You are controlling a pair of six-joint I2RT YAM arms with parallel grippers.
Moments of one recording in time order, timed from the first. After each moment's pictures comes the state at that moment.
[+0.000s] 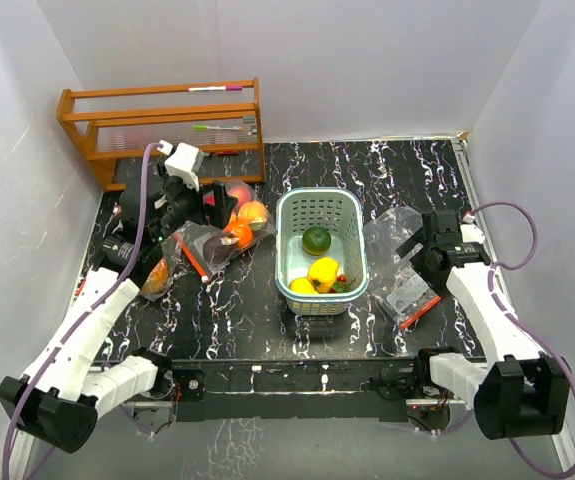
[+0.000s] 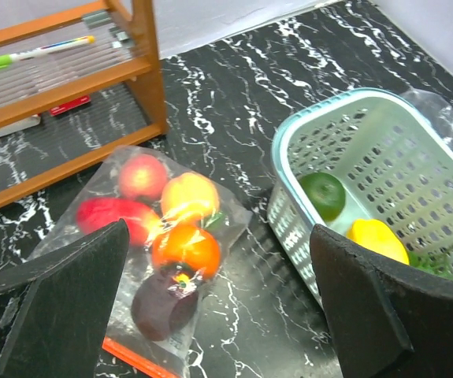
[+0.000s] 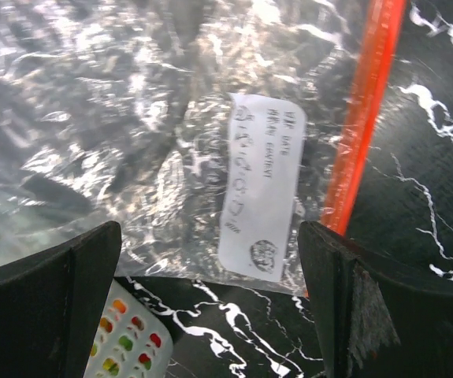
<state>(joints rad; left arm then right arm) -0.36 1.03 1.08 -0.29 0.15 -0.04 0.08 1.05 0.80 -0.79 0.28 0.89</state>
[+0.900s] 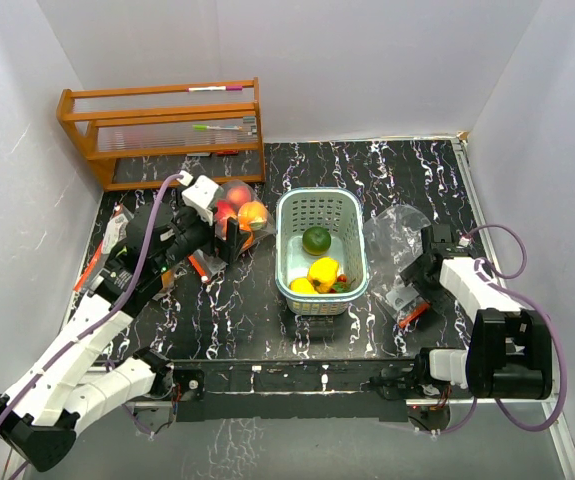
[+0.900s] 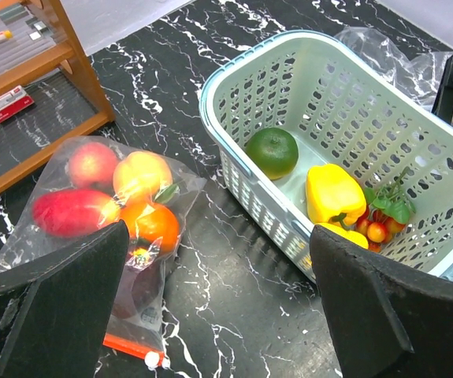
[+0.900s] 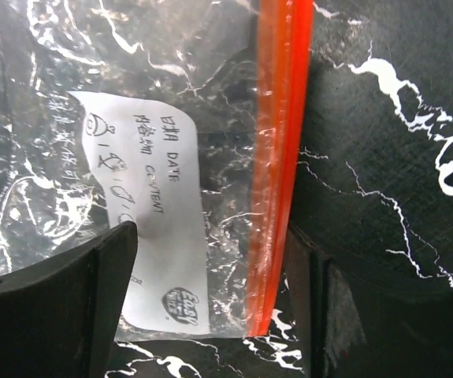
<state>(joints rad) -0.57 0.87 0.98 -0.37 0.12 0.03 -0.05 1.25 0.64 -0.70 0.24 0.88</state>
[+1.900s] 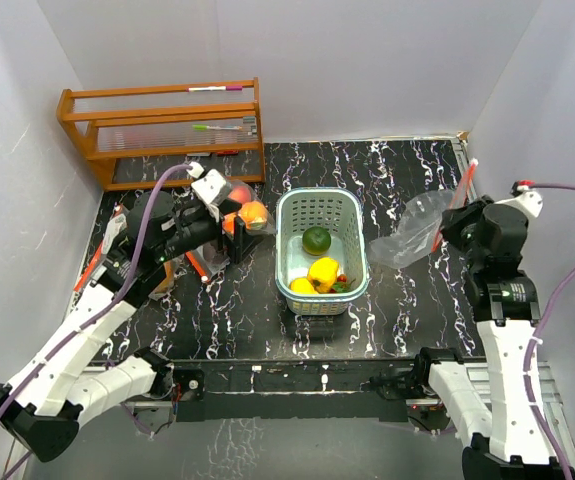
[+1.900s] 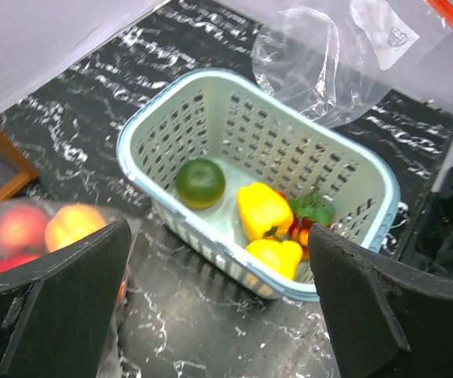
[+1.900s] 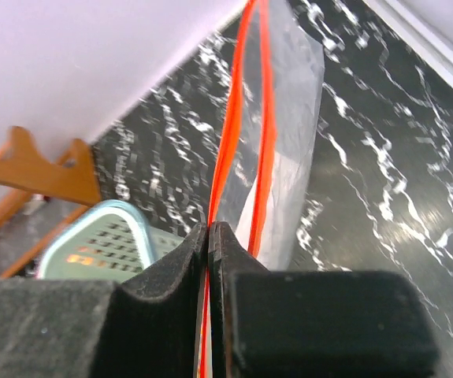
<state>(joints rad) -0.57 0.92 1.04 -0.33 0.35 0.02 -0.05 0.71 0.95 -0.61 0.16 0.63</state>
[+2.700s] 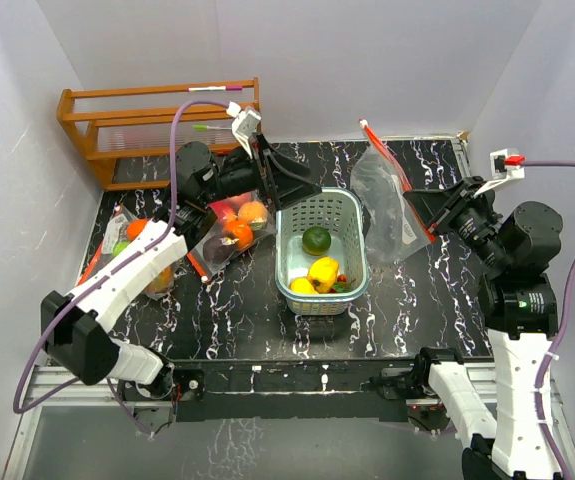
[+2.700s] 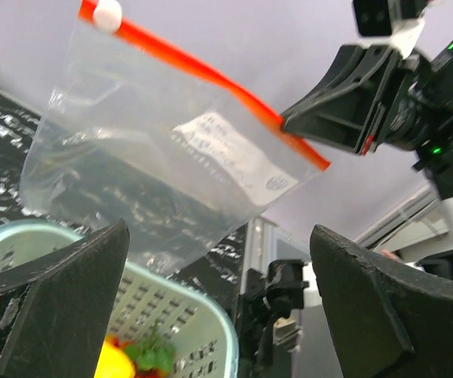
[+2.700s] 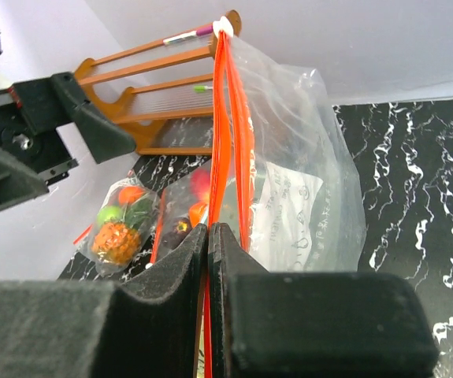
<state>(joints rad) -0.58 1.37 1.25 0.29 0.73 -0.61 -0.05 0.72 1.15 -0.44 -0.53 0.48</state>
